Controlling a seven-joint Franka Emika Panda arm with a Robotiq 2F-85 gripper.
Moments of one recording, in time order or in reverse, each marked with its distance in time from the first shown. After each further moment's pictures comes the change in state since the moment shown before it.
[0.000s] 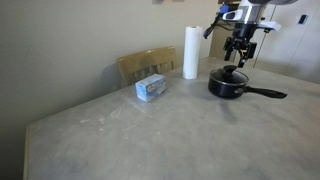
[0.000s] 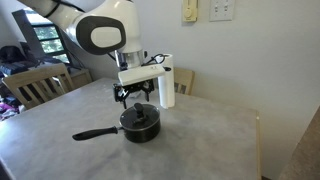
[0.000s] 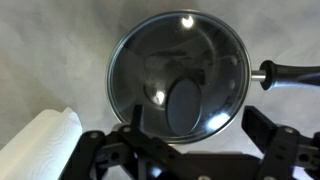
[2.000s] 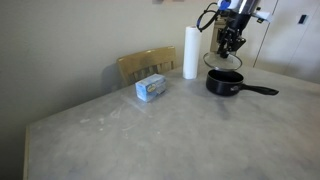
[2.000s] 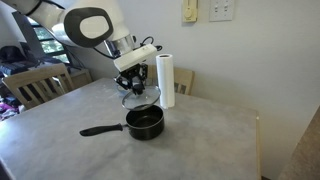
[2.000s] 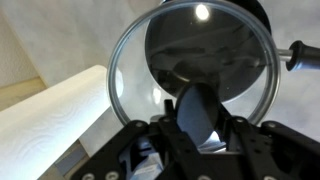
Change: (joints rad) arm 0.037 -0.071 0.040 -0.054 -0.140 0.205 0.052
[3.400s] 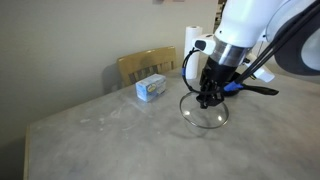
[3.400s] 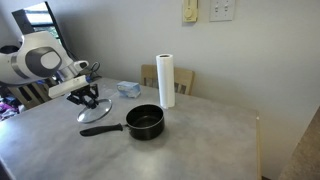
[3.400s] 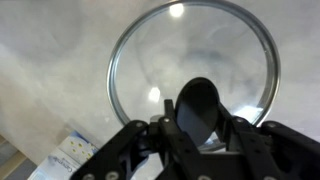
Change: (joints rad) arm 0.523 0.025 -0.117 -0.283 -0.288 0.309 0.999
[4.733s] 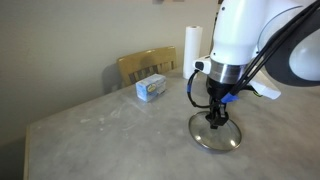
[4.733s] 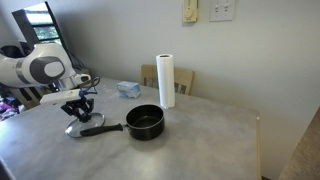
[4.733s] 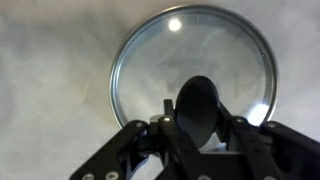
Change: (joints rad) arm -0.178 0.067 0.212 0.029 0.066 -0.182 0.125
